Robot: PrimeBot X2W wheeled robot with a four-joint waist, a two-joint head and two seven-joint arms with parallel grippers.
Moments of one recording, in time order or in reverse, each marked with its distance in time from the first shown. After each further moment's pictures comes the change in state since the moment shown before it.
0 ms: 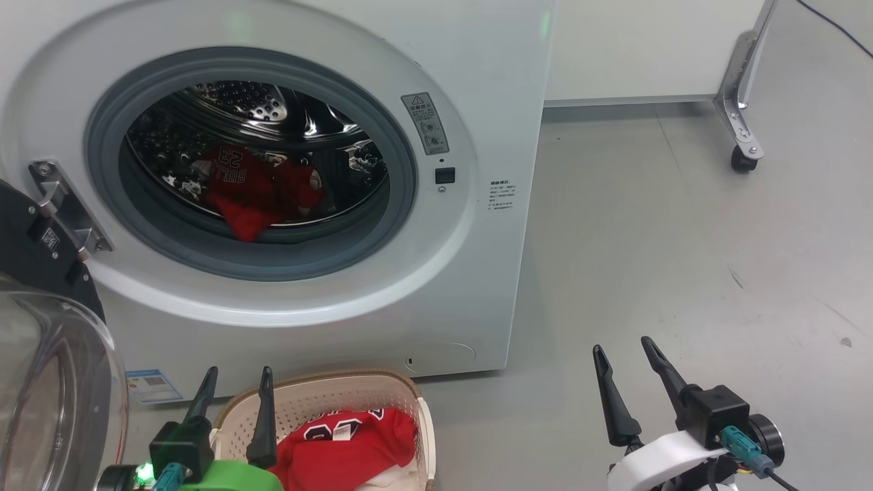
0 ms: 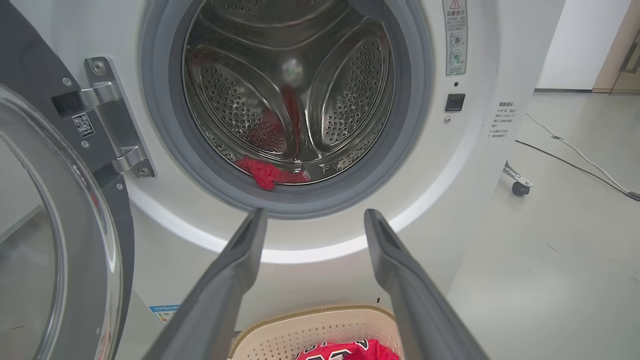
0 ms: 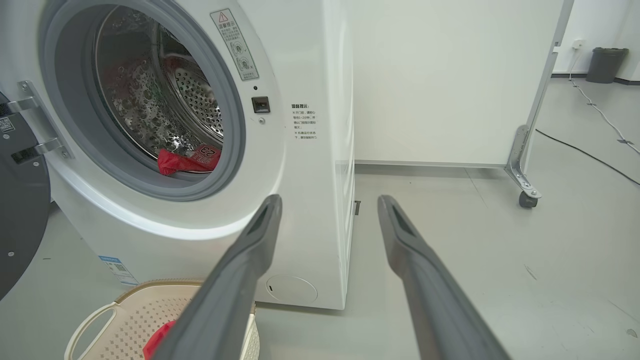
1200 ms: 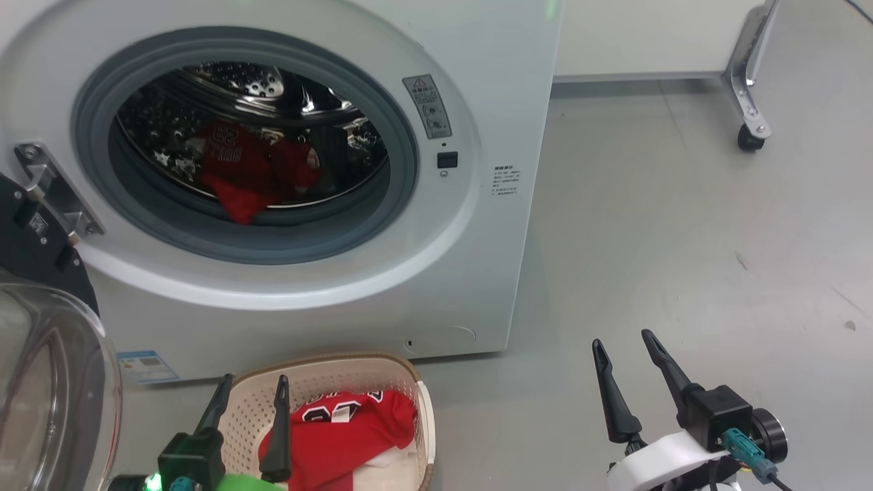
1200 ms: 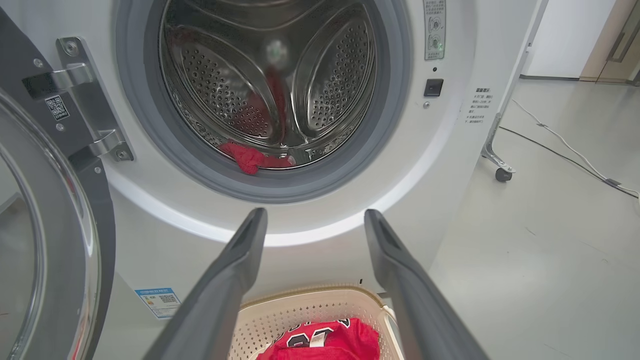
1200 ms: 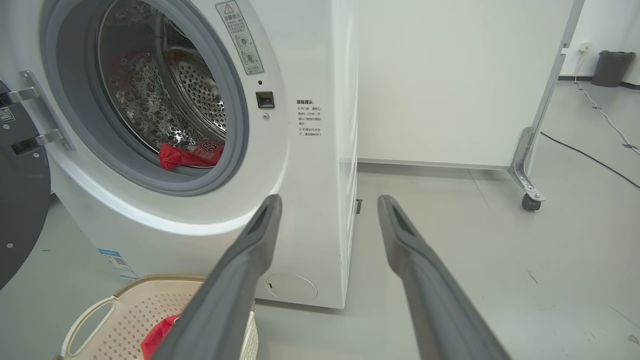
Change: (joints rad) left arm 0.110 0.002 -0.027 -0.217 0.008 0.026 0.100; right arm 0.018 0.004 -0.010 -0.055 -0.035 0.004 0.000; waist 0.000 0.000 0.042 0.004
